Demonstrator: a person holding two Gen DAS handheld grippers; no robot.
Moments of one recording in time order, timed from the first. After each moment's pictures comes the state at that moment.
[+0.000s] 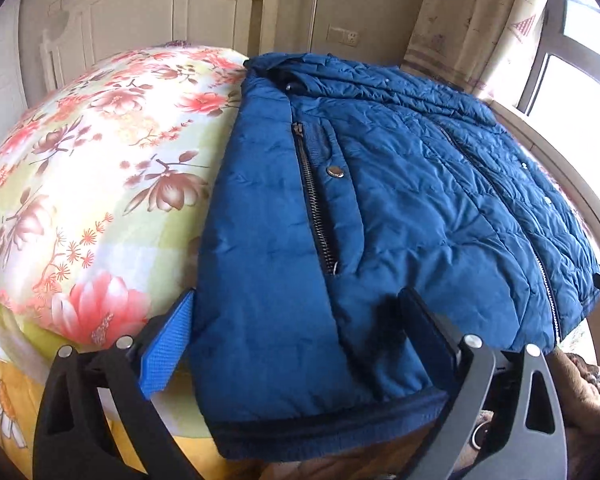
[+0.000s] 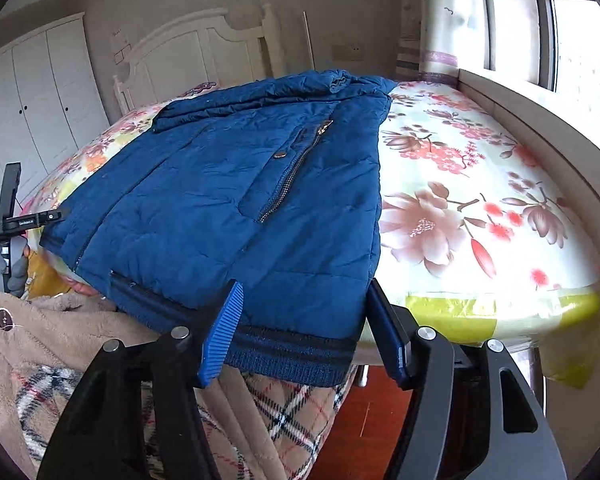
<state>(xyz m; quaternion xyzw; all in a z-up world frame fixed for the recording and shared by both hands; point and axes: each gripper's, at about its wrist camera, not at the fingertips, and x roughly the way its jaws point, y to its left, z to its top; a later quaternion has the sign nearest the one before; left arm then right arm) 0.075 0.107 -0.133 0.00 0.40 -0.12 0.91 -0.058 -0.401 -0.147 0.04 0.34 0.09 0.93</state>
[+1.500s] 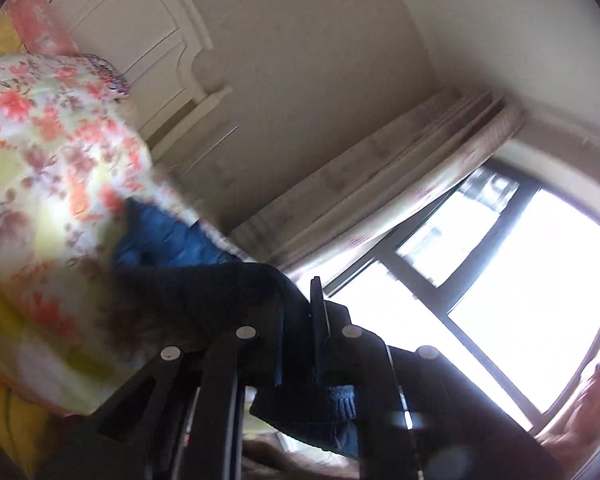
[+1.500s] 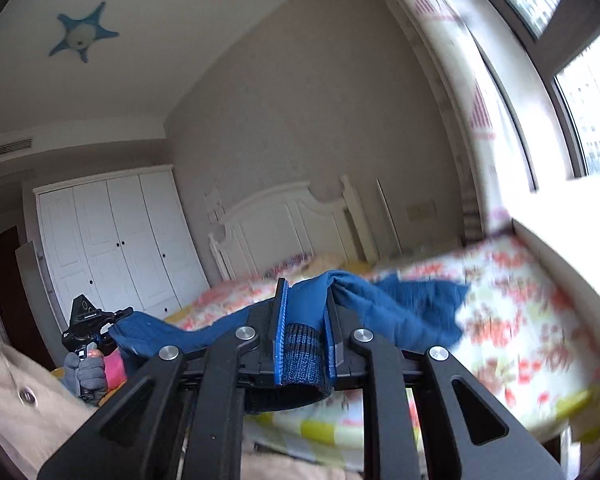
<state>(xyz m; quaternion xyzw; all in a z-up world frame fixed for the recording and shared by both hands) -0.009 0.242 0.011 -0.40 0.15 -0.36 0.83 -0.136 -0.431 0.034 0.17 0.04 0.23 0.96</state>
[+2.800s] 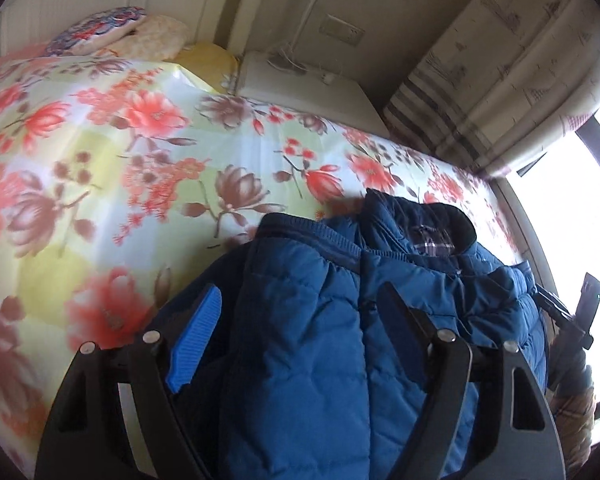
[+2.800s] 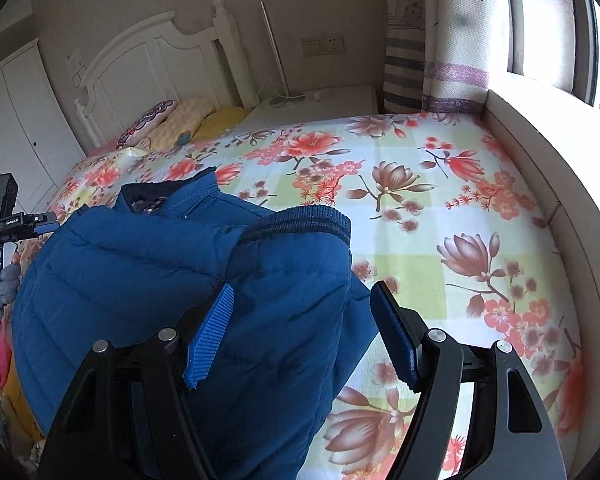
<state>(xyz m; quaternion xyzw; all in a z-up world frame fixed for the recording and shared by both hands) 0.404 0.090 -0.067 -0.09 0.48 -0.21 0.85 0.243 -0.469 -0.094 0.09 0.40 0.09 0.91</state>
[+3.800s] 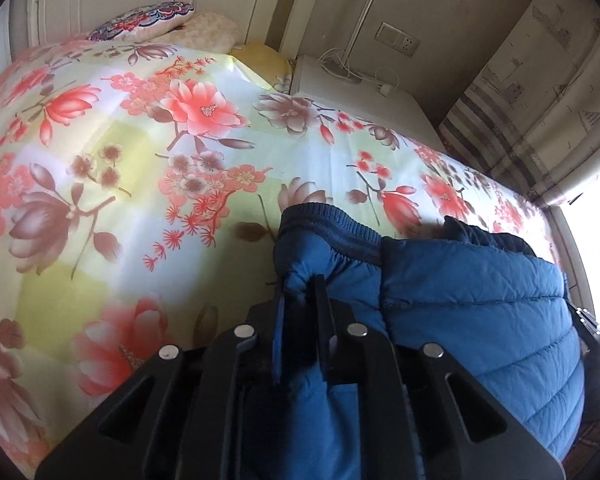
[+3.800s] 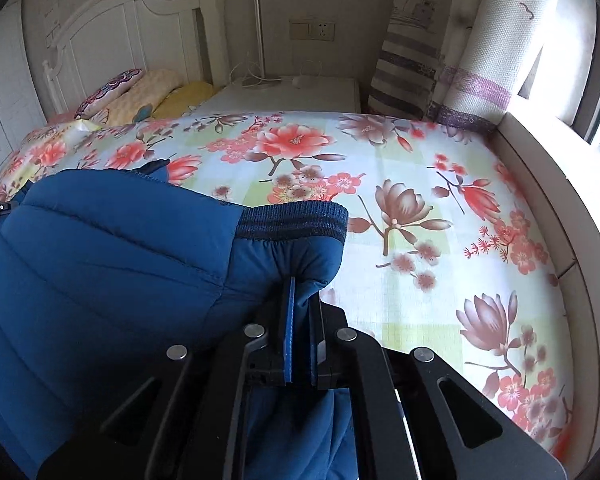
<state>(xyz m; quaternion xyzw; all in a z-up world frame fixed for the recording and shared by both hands) 0.439 0.101 -0.094 -0.09 0.48 -0.10 0.87 0.321 -0.432 -0.108 0.01 0.42 0.02 0.91</state>
